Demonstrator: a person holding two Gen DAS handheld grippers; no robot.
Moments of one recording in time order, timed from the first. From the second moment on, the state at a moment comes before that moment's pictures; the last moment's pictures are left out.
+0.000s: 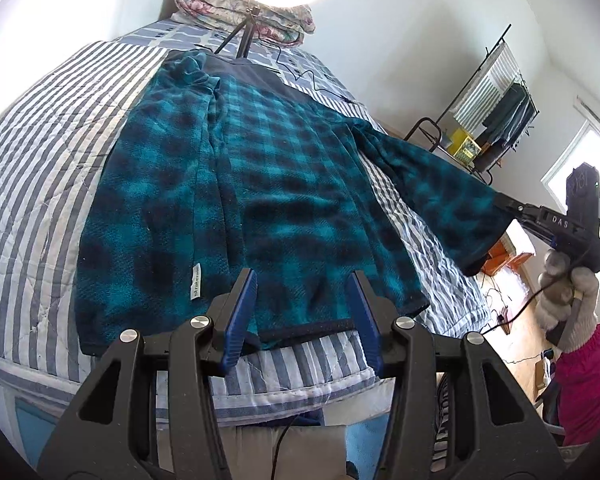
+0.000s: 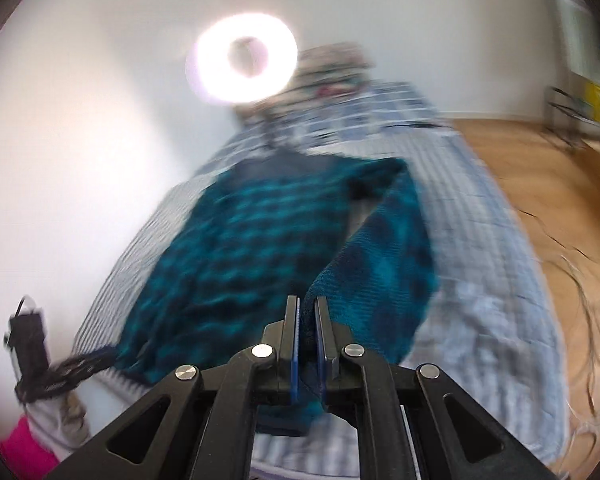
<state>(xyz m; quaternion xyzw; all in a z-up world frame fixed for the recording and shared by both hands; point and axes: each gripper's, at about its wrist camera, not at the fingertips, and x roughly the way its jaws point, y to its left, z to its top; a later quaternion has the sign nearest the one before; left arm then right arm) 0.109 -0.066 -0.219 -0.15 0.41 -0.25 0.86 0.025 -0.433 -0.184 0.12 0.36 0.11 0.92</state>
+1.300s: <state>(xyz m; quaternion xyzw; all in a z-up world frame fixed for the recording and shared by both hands) 0.157 -0.182 -0.301 -0.17 0.52 -0.32 0.78 0.309 -0.453 -0.225 0.14 0.44 0.07 0.88</state>
